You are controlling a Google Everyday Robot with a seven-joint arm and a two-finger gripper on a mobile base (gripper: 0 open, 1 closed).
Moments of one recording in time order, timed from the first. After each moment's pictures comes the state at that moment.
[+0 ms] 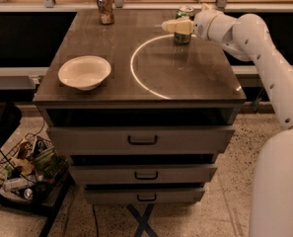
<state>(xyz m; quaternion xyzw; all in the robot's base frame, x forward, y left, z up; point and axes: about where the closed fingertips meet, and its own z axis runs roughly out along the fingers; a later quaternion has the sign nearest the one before) 0.884 -0.142 0.929 -0.26 0.67 0.18 0.67</state>
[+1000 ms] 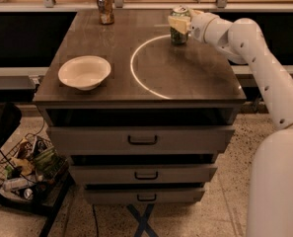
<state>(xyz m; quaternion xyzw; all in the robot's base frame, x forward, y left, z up) 0.891 -0.136 0.917 -0.25 0.67 0.20 0.67</state>
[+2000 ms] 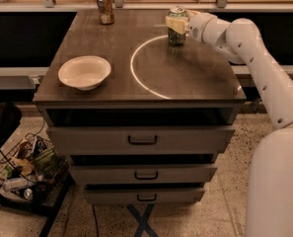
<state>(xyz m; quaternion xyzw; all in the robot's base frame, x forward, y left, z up) 0.892 -0.129 0.915 -0.25 0.67 0.20 0.67</state>
